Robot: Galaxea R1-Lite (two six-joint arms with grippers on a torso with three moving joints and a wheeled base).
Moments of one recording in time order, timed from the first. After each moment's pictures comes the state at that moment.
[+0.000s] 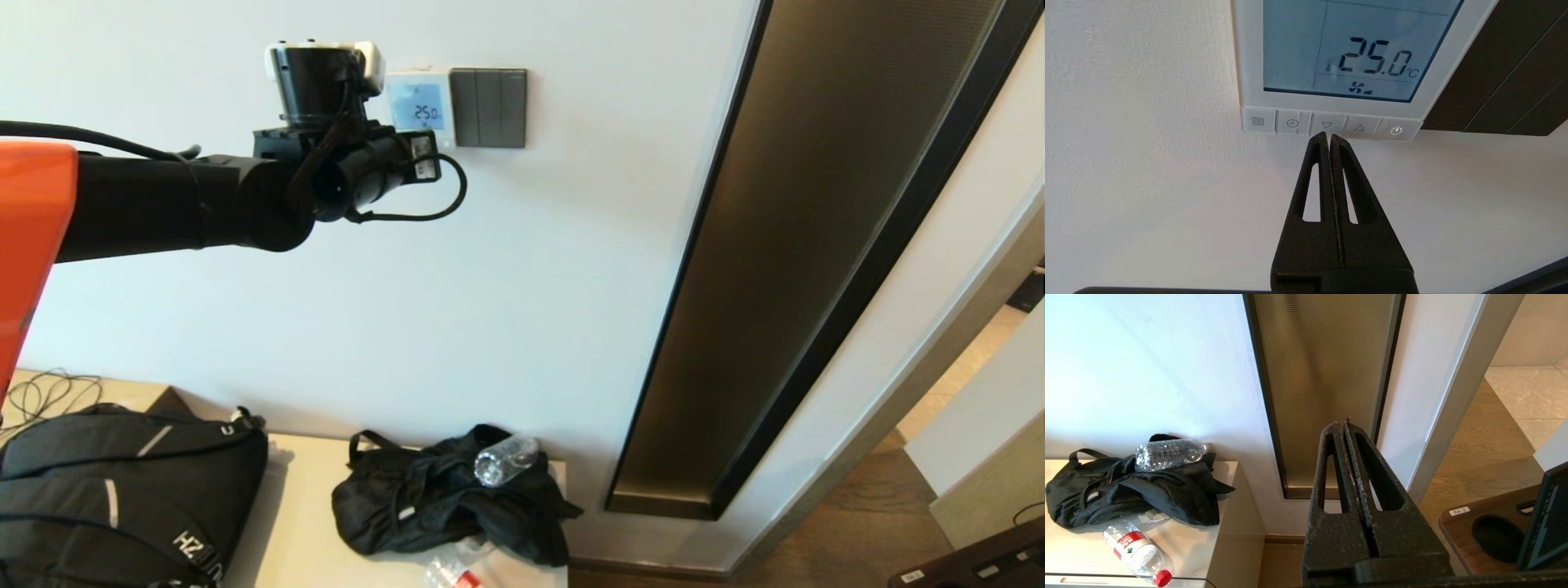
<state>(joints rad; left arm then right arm) -0.43 2.06 -1.81 -0.27 0.20 -0.11 -0.02 0.00 0.00 -0.01 0.02 -0.03</state>
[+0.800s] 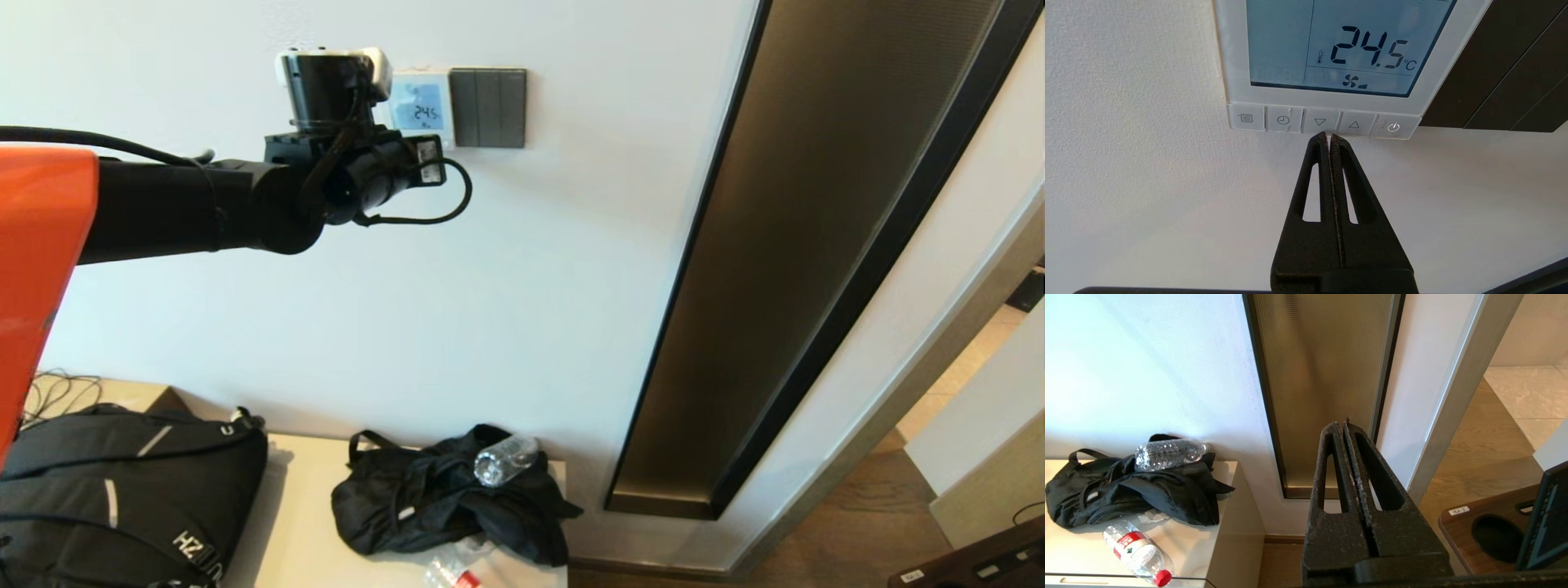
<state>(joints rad) -0.43 2.08 -1.81 -0.27 0.20 -0.11 -0.02 0.00 0.00 -0.01 0.02 -0.03</state>
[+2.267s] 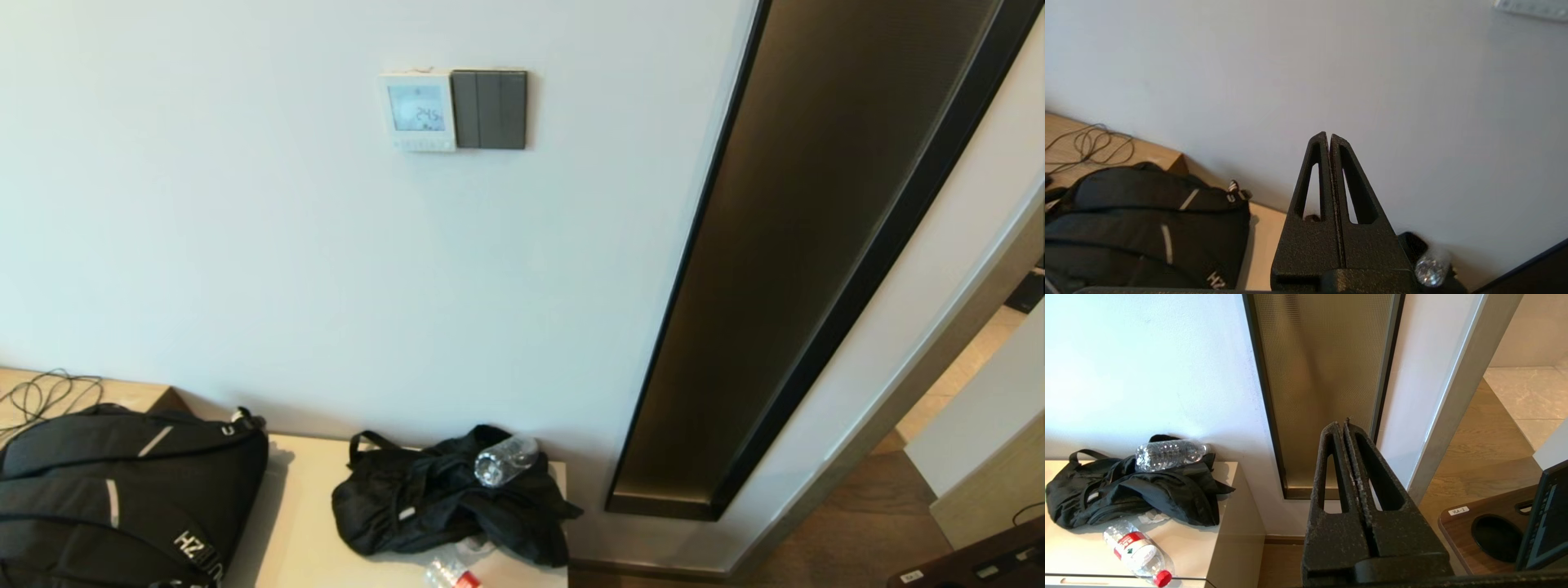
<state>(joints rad) -0.06 0.81 -0.59 -0.25 0.21 -0.09 -0.02 0.00 0.00 -0.01 0.02 -0.03</state>
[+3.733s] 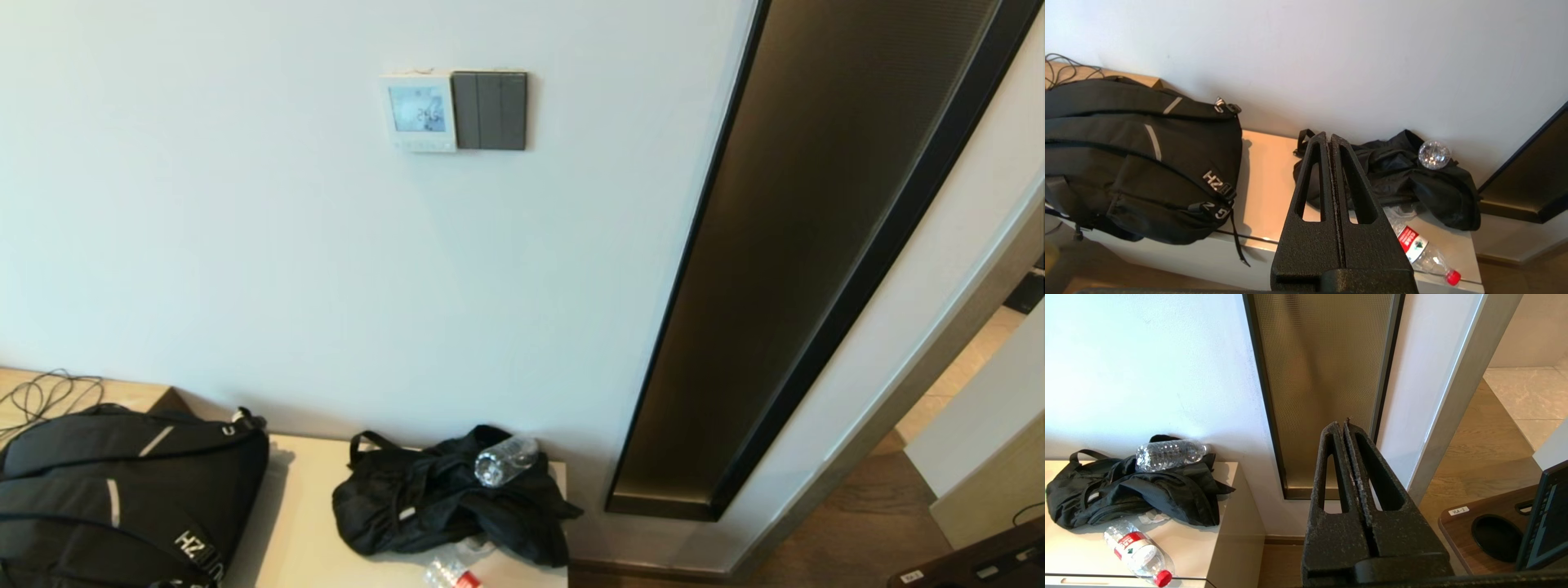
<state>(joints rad) 0.01 0.01 -0.06 0.10 0.03 -0.06 -0.02 0.00 0.00 -0.01 0.02 -0.03</state>
